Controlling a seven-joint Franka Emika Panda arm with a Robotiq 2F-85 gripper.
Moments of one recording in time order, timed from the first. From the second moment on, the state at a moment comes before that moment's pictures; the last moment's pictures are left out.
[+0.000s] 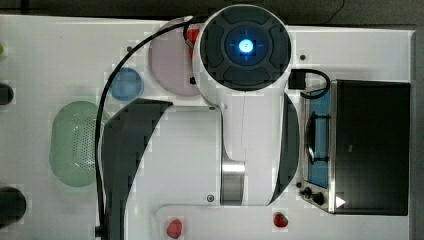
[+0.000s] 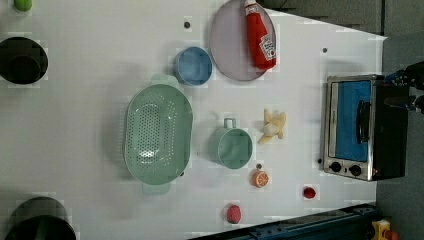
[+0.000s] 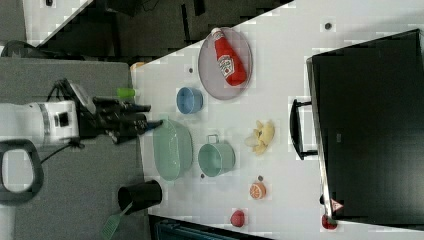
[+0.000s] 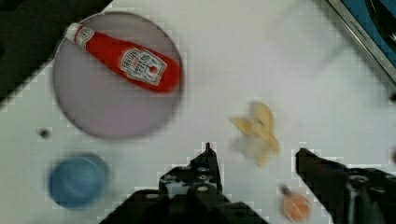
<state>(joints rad) 0.00 -0.03 -0.01 -1.80 -0.02 0.18 -0.02</state>
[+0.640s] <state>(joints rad) -0.02 -0.65 -0.05 -2.13 -0.03 0.04 0.03</state>
